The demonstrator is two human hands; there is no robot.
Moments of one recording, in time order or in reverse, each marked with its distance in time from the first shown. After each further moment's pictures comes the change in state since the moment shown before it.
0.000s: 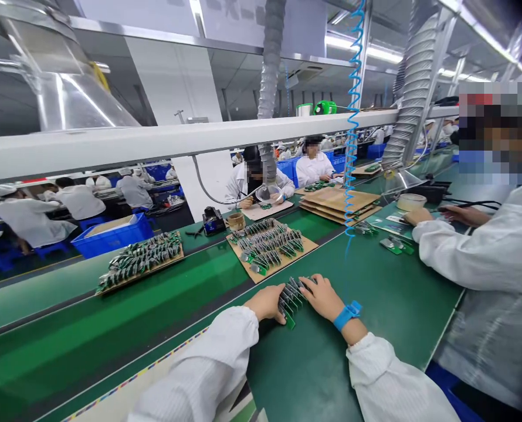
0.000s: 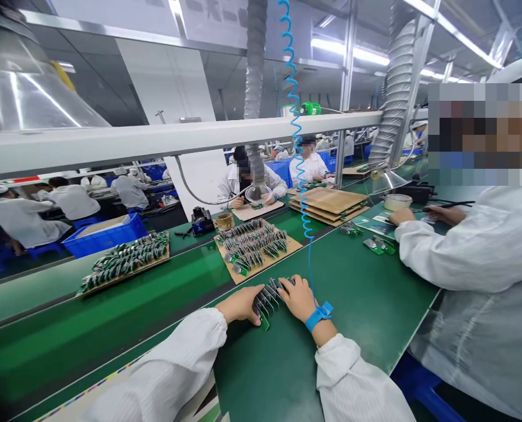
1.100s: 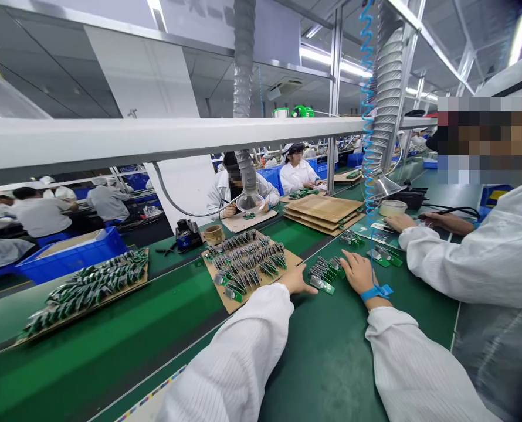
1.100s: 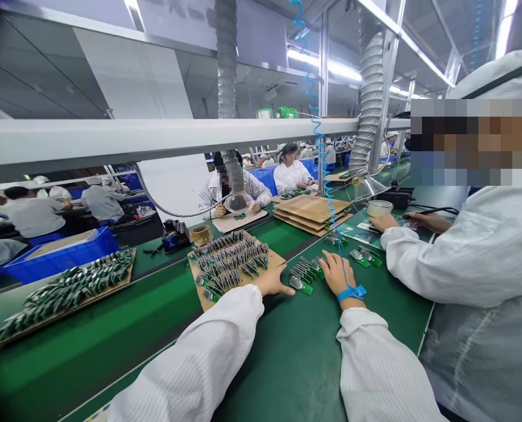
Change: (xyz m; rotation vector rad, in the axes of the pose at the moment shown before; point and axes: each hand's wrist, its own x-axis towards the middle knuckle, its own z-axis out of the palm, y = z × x) left_hand 0.165 0.071 -0.021 -0.159 0.067 0.147; right_hand 0.067 0.215 0.001 -0.078 0.557 0.191
